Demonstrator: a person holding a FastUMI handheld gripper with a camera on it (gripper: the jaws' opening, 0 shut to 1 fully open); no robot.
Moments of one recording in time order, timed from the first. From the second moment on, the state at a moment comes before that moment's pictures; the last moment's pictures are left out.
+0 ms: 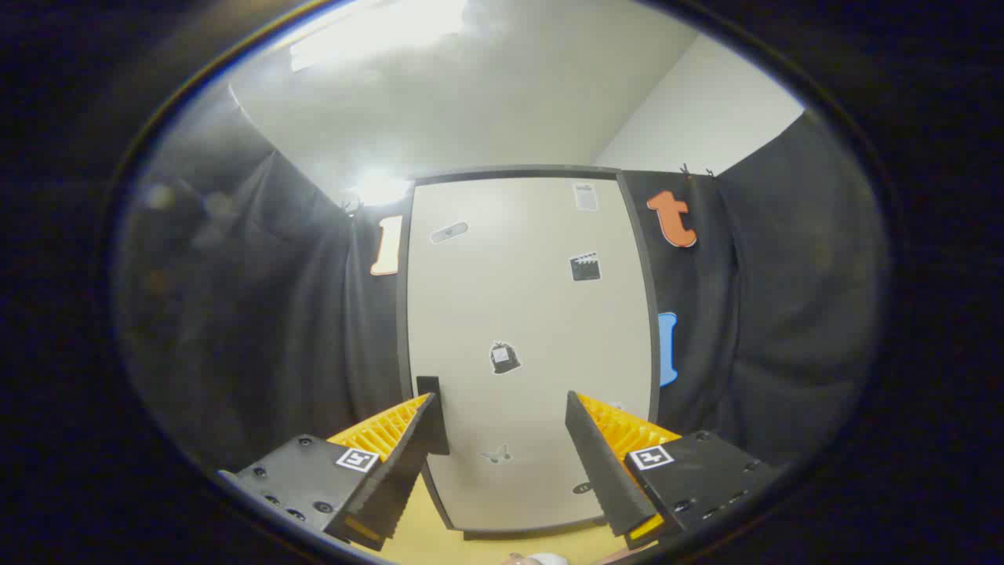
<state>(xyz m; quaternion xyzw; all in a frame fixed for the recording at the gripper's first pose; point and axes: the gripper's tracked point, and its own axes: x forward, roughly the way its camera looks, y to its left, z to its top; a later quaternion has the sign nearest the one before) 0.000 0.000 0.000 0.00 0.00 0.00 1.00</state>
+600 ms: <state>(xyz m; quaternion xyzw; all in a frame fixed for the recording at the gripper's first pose) 0.011 -0.009 -0.027 -0.03 0.06 0.00 1.00</state>
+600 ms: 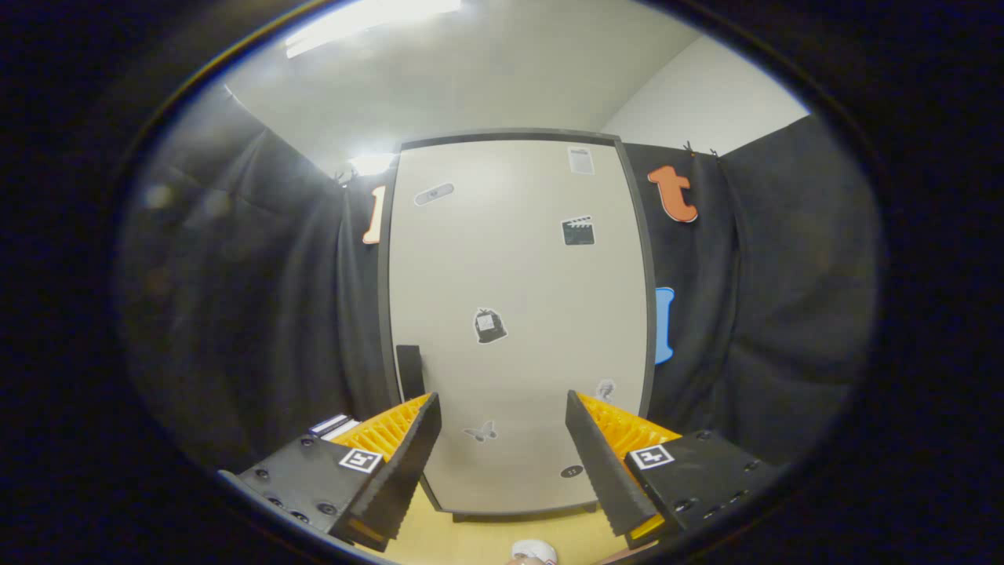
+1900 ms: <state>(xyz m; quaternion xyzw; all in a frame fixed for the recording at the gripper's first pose) 0.141 0.093 -0.102 0.00 0.08 0.01 1.00</state>
